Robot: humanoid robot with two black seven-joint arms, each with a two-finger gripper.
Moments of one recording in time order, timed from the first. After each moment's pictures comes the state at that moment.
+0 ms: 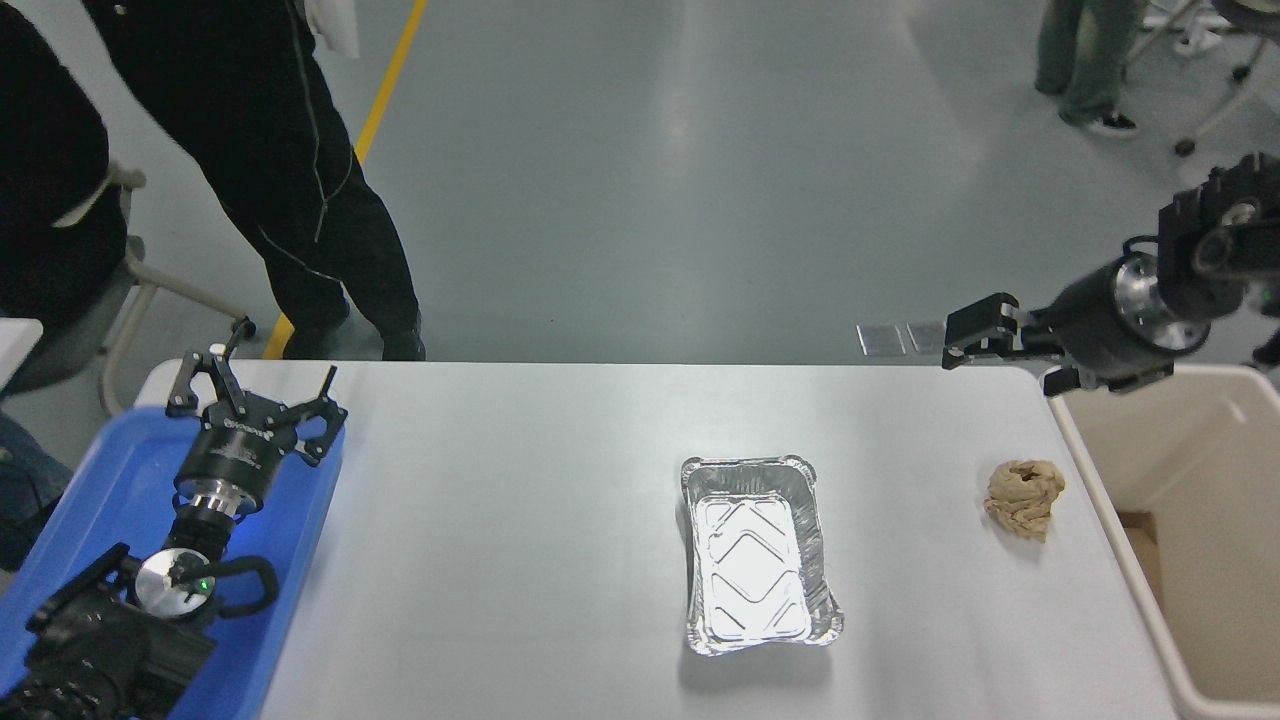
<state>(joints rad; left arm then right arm) -0.54 0.22 -1.14 -0.31 -0.10 -0.79 -0.16 2.24 -0.42 -1.38 1.50 -0.08 0.51 0.06</state>
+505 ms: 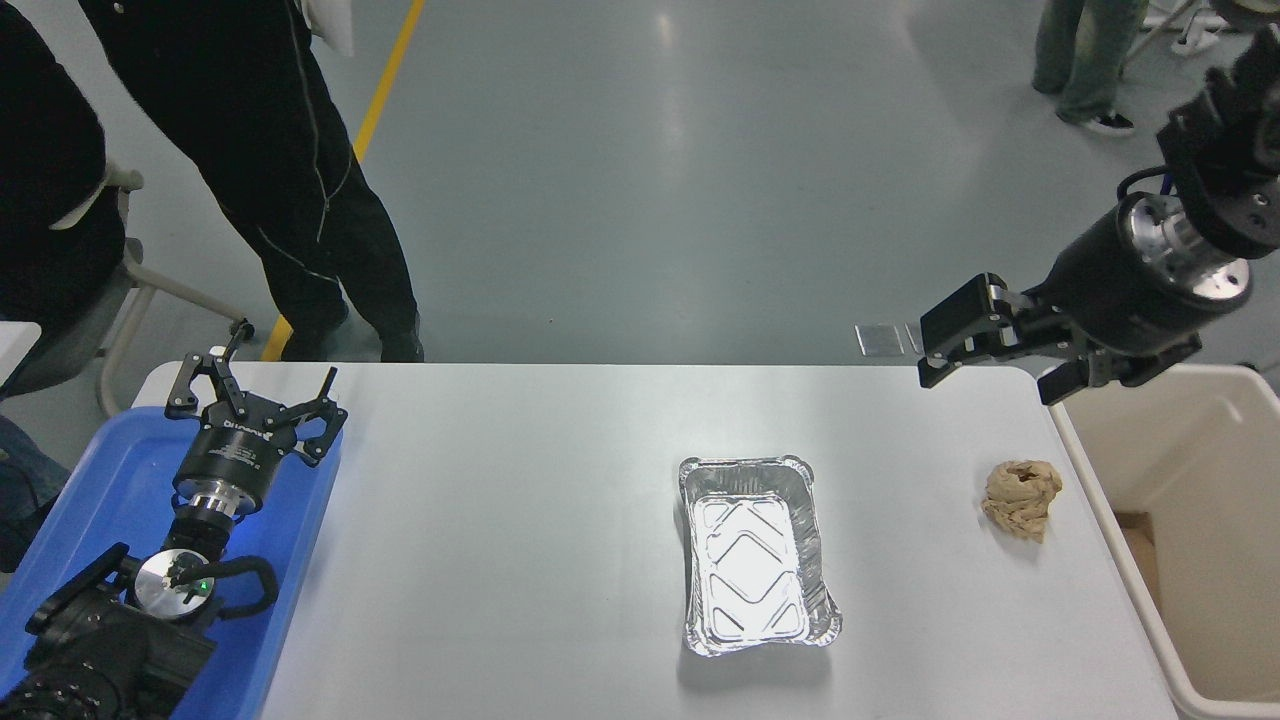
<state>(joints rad) -0.54 0.22 -1.14 -0.31 -0.10 -0.79 -0.16 2.54 -0.38 -1.39 1.64 -0.07 0.76 0.06</state>
